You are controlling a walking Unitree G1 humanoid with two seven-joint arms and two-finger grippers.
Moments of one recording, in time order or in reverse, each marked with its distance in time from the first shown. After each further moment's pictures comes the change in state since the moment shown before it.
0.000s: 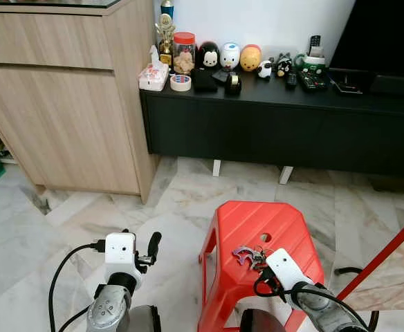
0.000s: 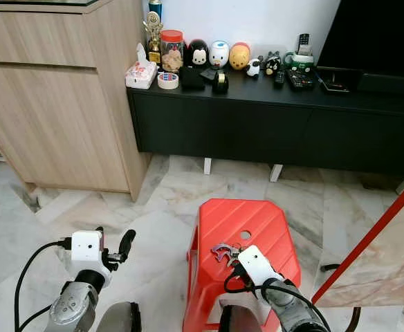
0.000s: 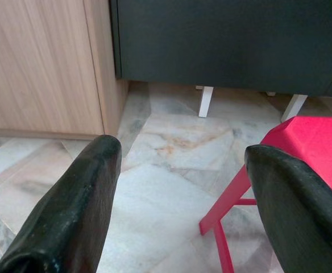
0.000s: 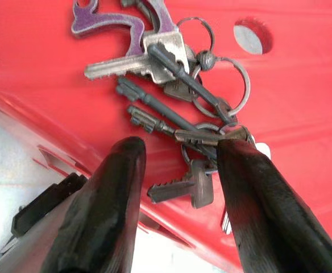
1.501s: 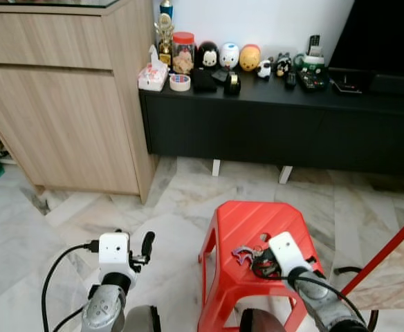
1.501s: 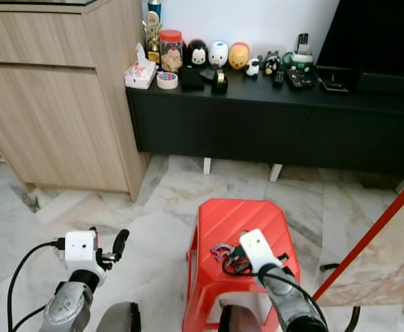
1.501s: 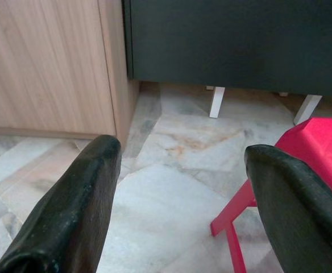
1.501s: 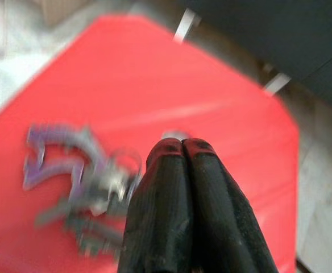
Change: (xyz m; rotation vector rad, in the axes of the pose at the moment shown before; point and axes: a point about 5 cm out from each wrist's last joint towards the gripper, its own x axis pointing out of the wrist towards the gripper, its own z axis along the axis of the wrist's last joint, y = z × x) left arm -0.001 0.011 0.001 0.014 -0.001 0.042; right arm -0.002 -0.019 0.044 0.128 -0.269 -0.159
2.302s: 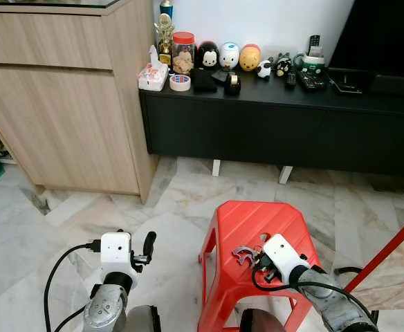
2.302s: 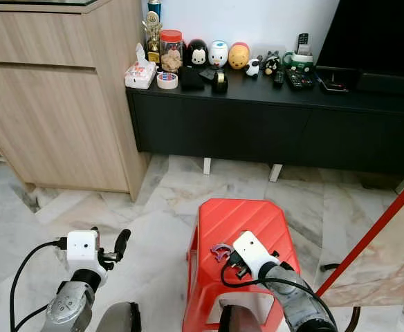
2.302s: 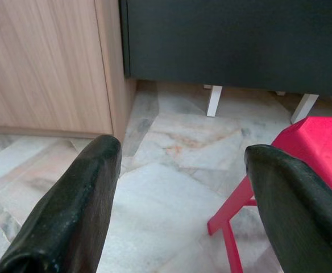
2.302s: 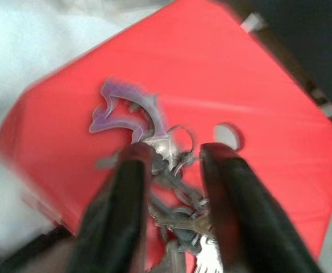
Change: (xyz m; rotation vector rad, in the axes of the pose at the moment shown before) left arm 0.002 -0.004 -0.001 -0.006 0.005 -0.011; right arm -0.012 0.006 -0.011 -0.291 0.109 0.272
